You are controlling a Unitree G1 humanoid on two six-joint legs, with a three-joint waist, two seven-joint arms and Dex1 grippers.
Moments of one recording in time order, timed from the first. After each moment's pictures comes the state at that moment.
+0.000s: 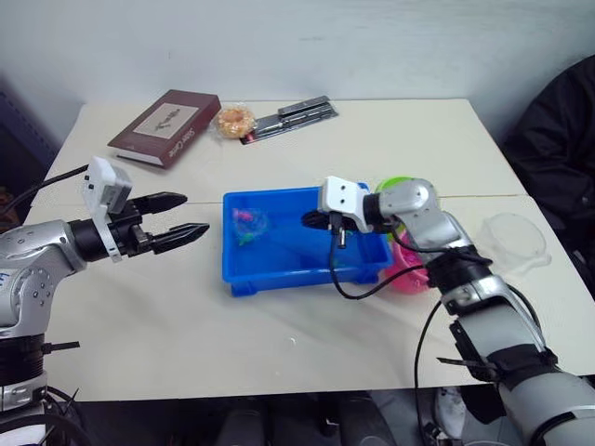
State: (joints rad) left arm -0.39 0.87 0.30 -0.10 -0.64 0.68 -0.98; right arm -0.89 -0.48 0.25 0.38 -0.03 0.04 1.15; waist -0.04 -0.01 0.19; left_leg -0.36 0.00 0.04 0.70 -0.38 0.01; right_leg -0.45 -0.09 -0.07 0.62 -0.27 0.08
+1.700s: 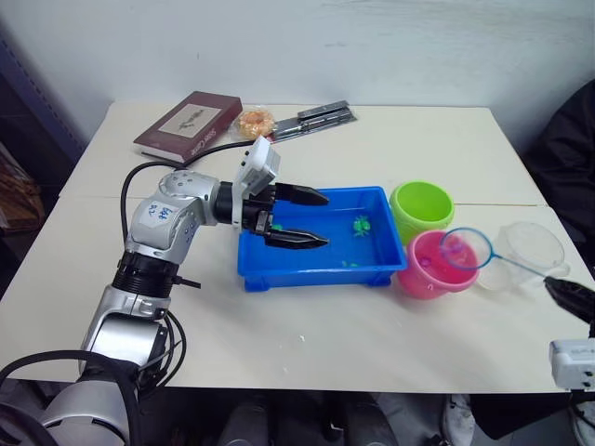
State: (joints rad) left arm -0.92 0.48 -0.15 0.20 -0.47 0.53 -1.28; right arm 0.50 -0.88 -0.97 -0.33 -0.64 -0.83 0.58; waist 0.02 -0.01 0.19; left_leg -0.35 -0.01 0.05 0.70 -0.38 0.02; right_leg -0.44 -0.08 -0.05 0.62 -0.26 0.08
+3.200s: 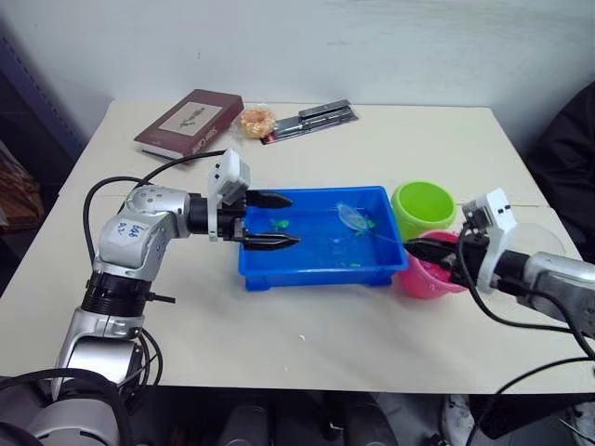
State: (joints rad) left arm -0.77 0.58 -0.08 0.08 -0.43 0.58 -1.15; right arm -0.33 -0.85 -0.27 -0.35 1.16 1.12 0.25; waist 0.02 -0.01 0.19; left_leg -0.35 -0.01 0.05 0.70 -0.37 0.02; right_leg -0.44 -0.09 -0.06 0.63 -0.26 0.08
